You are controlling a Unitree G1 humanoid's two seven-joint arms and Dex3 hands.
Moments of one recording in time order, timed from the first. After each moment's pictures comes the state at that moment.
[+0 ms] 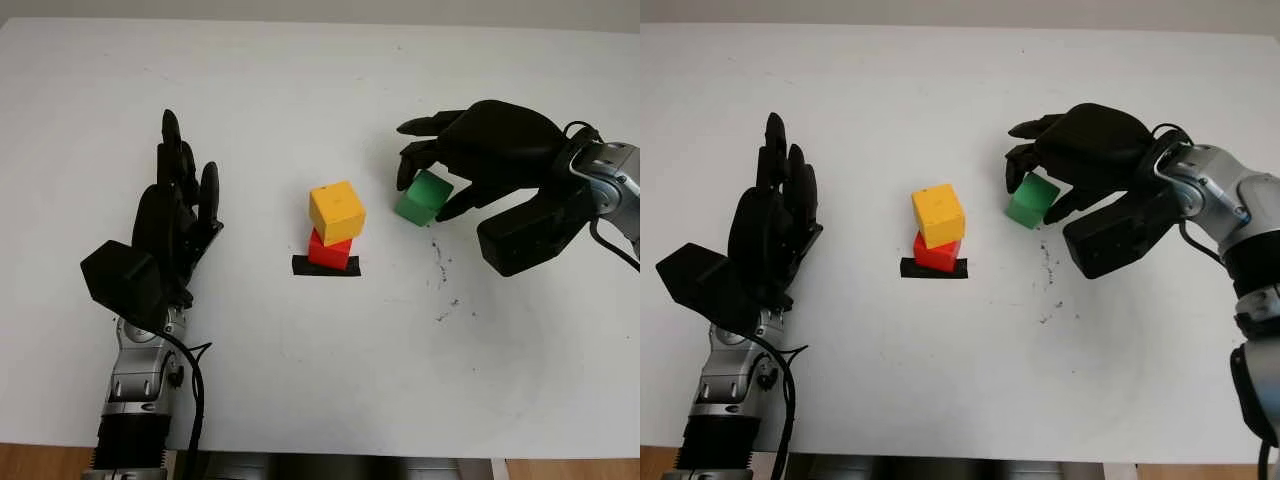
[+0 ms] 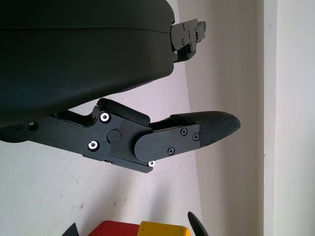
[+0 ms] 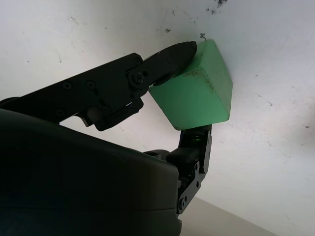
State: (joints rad) left arm -0.30 0.14 0.14 0.12 -0.10 -0.16 -0.07; right arm -0.99 -0.84 0.39 0.75 -0.80 -0.76 0.15
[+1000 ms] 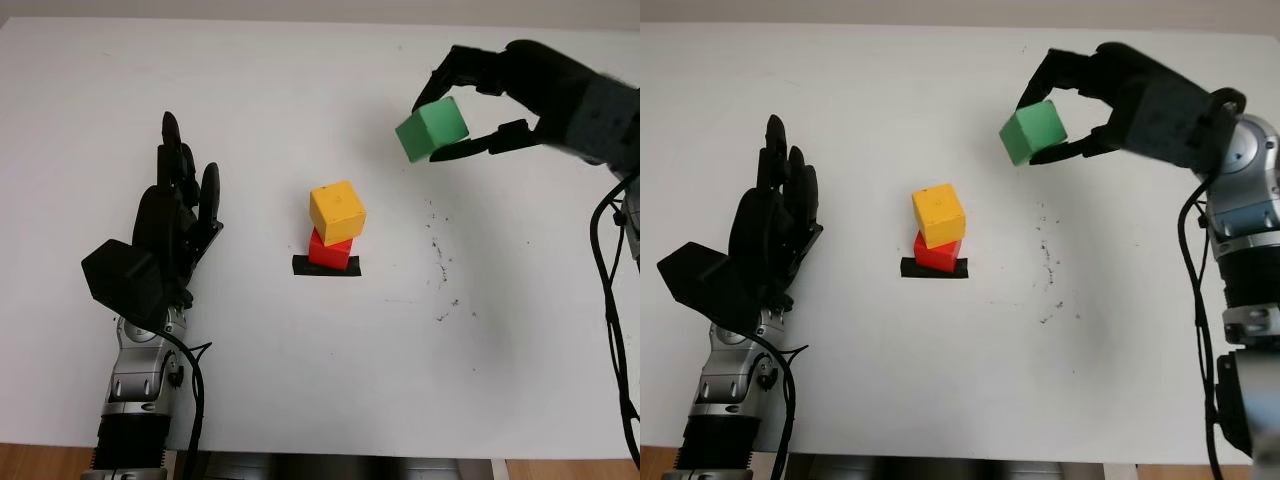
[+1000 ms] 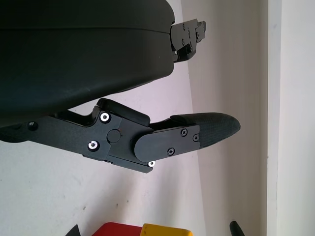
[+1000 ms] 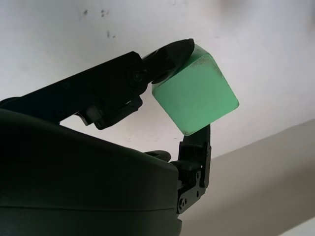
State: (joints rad) left arm -0.30 0.14 0.14 0.12 -0.10 -0.15 -0.07; right arm -0.85 -0.75 0.05 0.37 -0.14 -0.04 0.58
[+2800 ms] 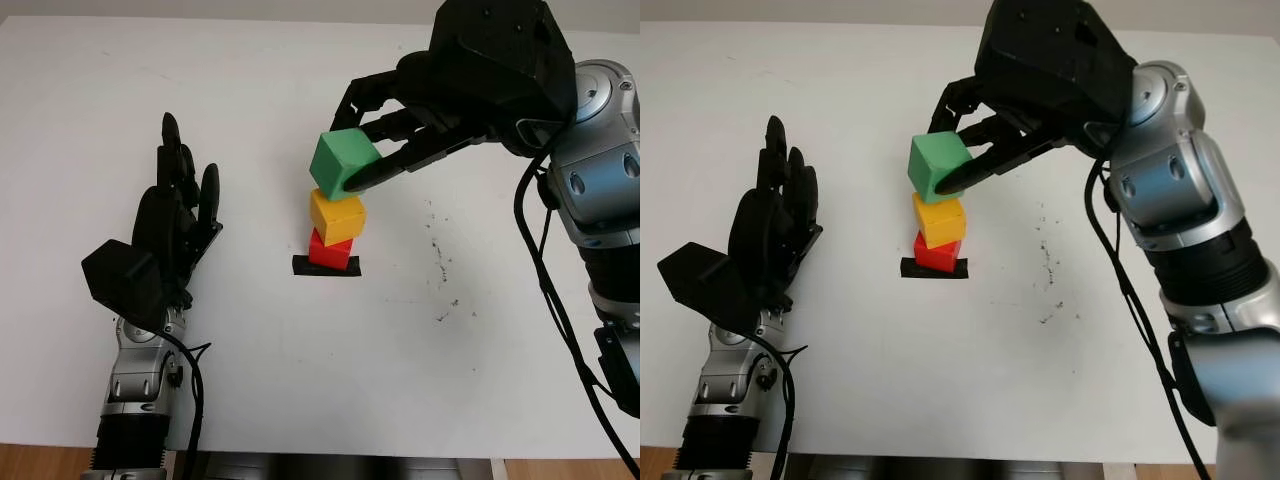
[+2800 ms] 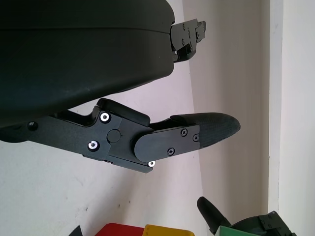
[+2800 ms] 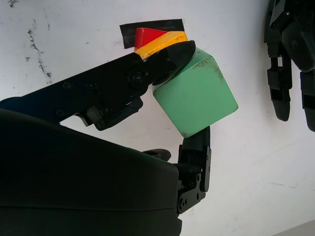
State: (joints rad) left arm -0.30 0.14 0.14 0.12 -0.09 -0.15 -0.07; right arm -1.04 -0.64 0.31 -0.06 -0.18 0.77 0.86
